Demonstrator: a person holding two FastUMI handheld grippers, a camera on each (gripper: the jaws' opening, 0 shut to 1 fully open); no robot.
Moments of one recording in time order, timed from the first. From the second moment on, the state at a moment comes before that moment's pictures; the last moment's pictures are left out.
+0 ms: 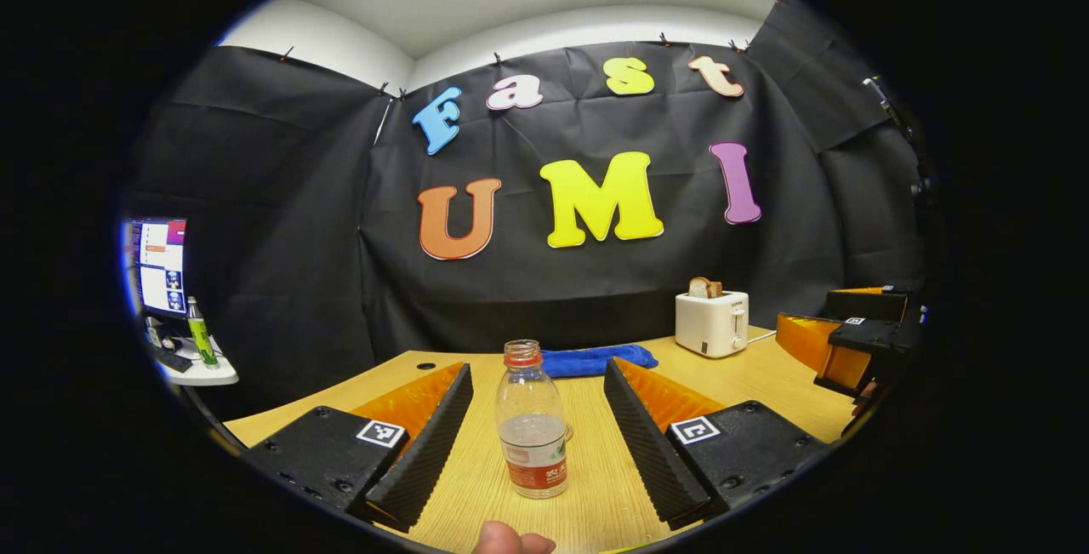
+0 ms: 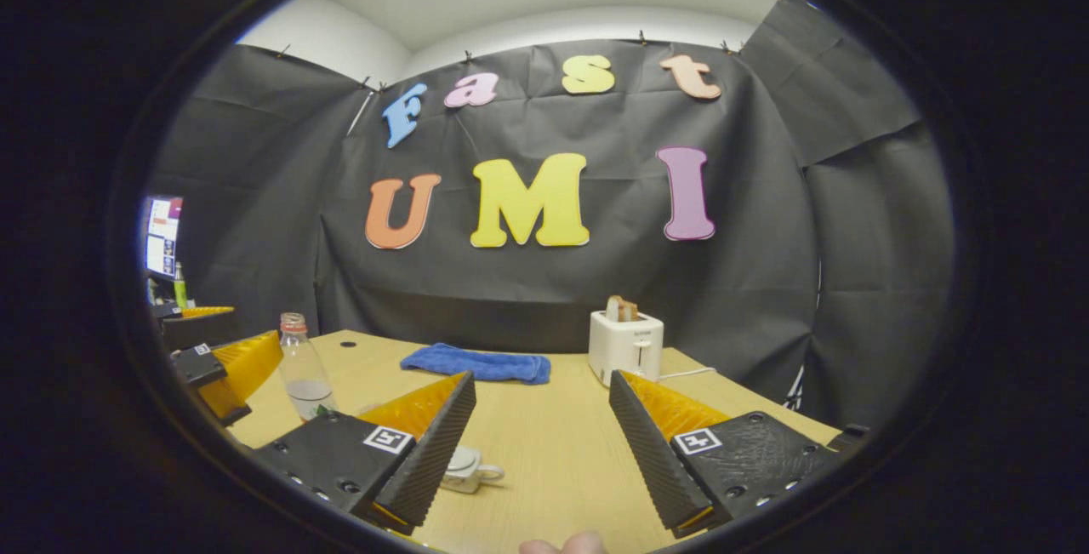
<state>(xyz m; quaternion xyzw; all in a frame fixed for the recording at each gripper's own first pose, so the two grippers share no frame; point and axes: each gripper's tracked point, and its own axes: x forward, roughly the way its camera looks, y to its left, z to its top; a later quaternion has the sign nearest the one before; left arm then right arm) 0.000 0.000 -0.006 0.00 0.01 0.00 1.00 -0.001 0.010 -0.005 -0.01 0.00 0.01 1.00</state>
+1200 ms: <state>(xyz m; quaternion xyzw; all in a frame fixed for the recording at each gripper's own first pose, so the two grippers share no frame) 0.002 0.029 -0.005 0.02 0.02 0.03 1.00 0.055 0.085 -0.123 -0.04 0.12 0.09 0.99</state>
